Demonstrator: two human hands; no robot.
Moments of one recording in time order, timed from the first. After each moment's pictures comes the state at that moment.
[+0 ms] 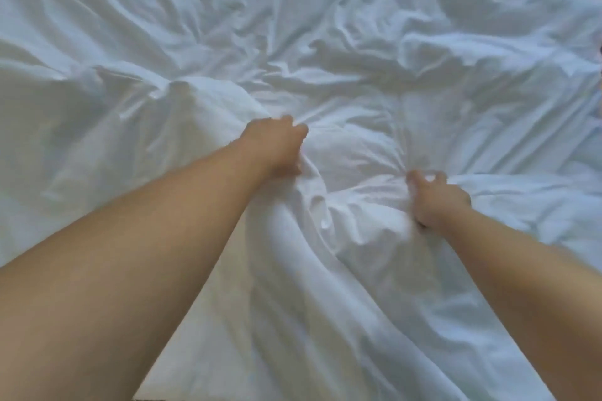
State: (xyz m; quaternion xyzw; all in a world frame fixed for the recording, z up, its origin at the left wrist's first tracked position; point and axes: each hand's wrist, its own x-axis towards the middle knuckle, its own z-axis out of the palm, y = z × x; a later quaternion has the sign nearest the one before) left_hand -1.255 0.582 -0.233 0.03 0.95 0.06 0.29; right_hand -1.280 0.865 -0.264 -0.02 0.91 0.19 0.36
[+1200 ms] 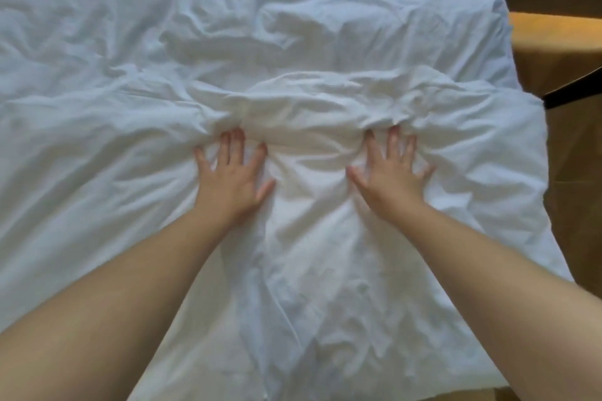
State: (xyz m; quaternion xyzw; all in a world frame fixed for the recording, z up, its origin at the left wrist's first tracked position) left_hand -1.247 0.744 -0.316 0.01 0.98 0.05 0.21; right_hand -1.295 1.008 -0.295 0.02 0.96 -0.02 0.27
